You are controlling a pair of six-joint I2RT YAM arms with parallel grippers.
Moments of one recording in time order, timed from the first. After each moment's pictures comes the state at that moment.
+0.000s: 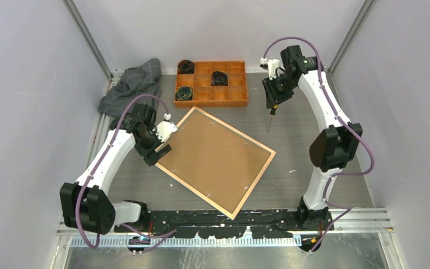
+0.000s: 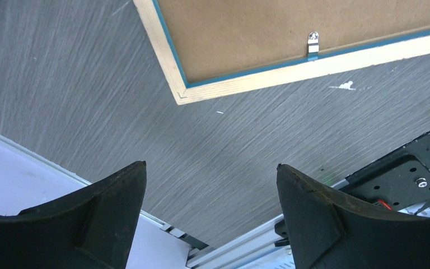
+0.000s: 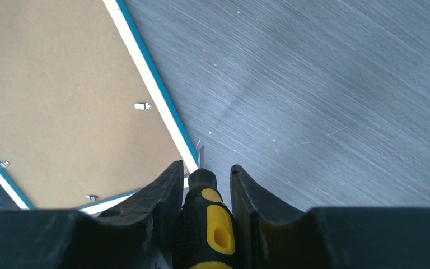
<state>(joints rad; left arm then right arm) -0.19 1.27 1.08 -1.08 0.06 0.70 0.18 1.85 1.91 -1.17 -0.26 -0.31</state>
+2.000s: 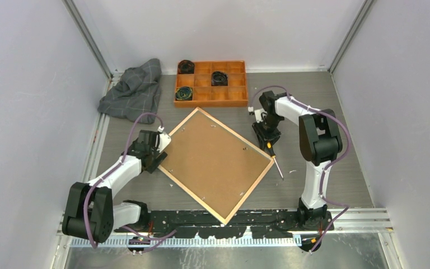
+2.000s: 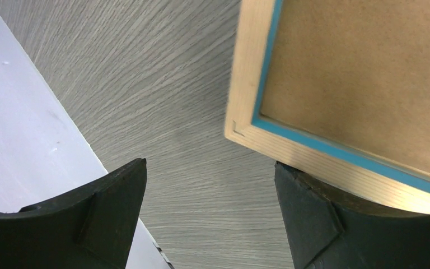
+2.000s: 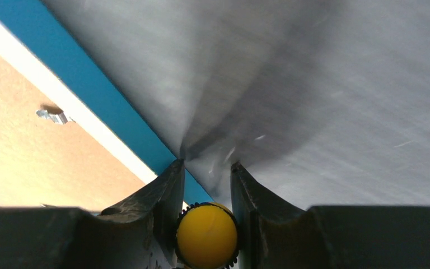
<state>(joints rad) -0.20 1.20 0.52 -0.32 -0.35 0.58 0.26 2.04 1.46 -0.98 -0.19 -0.16</state>
